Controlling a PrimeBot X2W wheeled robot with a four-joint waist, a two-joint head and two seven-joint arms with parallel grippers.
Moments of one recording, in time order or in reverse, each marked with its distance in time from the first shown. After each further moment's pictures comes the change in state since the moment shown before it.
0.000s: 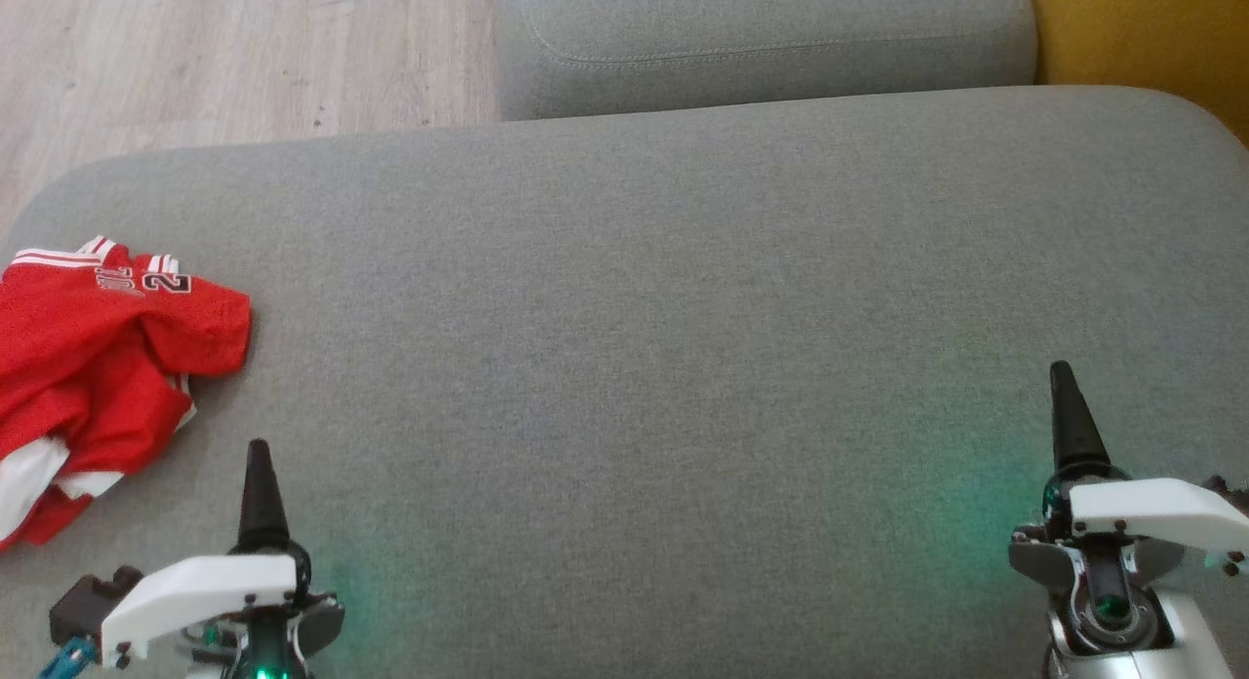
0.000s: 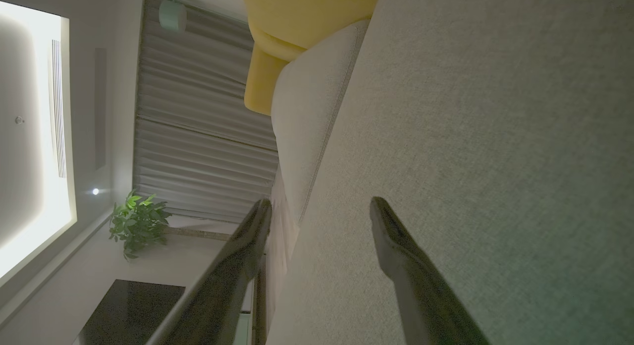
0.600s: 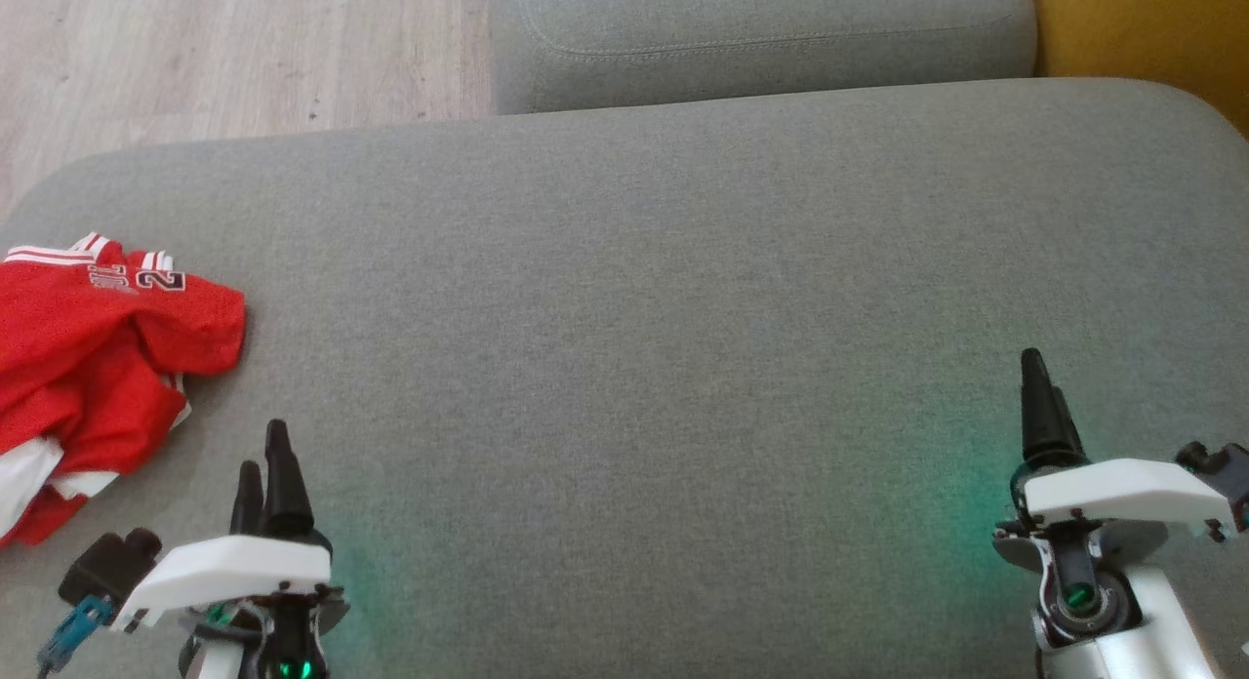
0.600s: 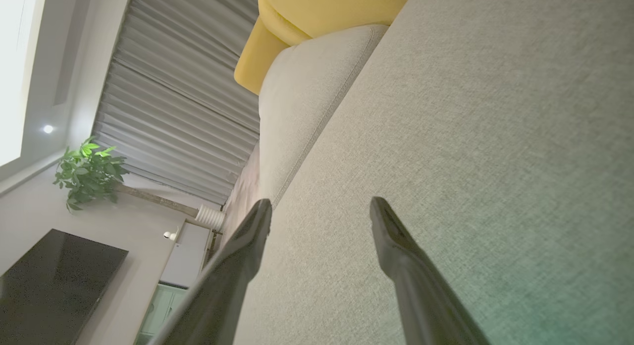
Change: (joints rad) left arm -0.039 0.009 -0.026 0.044 0.275 0.000 -0.052; right arm -0.047 -0.003 0.032 0.055 -0.263 0.000 -0.051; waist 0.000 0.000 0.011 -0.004
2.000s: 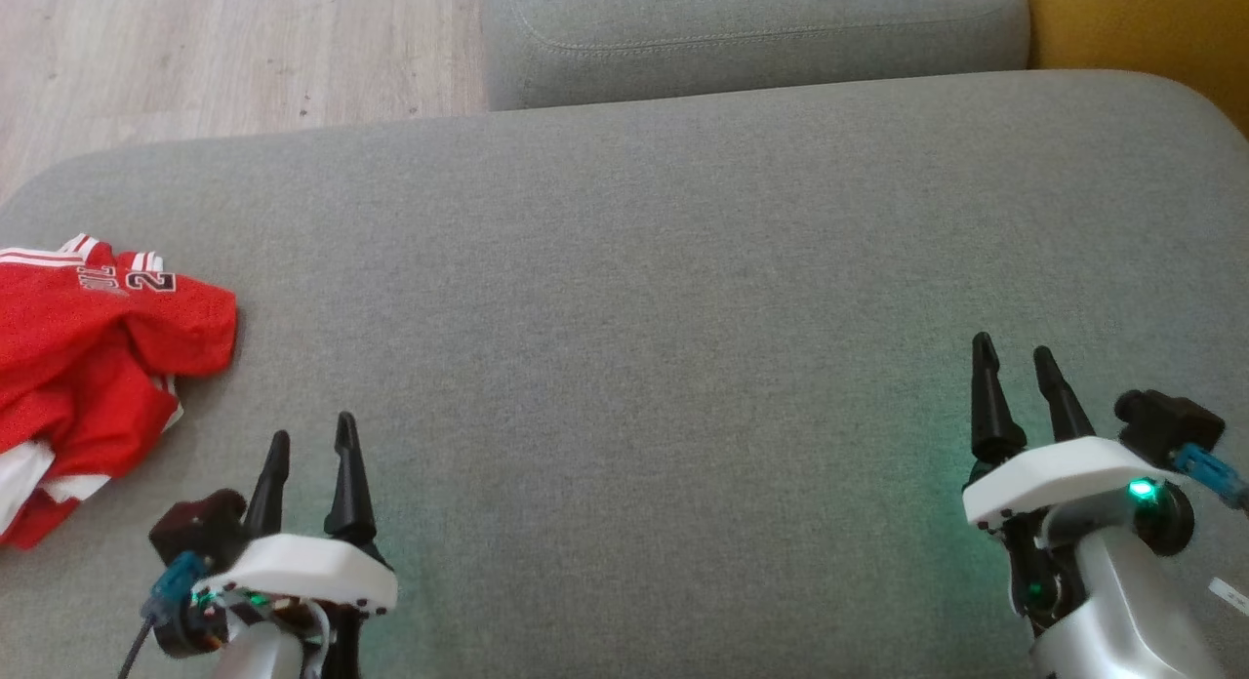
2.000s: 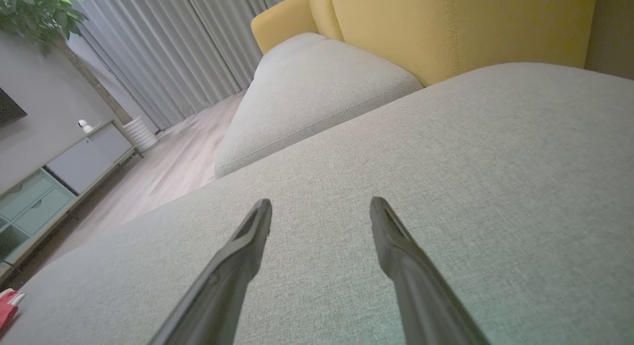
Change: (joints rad) left arm -0.024 0.010 -0.075 0.057 0.550 0.027 -0.117; right arm -0.063 -0.002 0.023 0.089 -0.600 0.000 -0.121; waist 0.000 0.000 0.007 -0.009
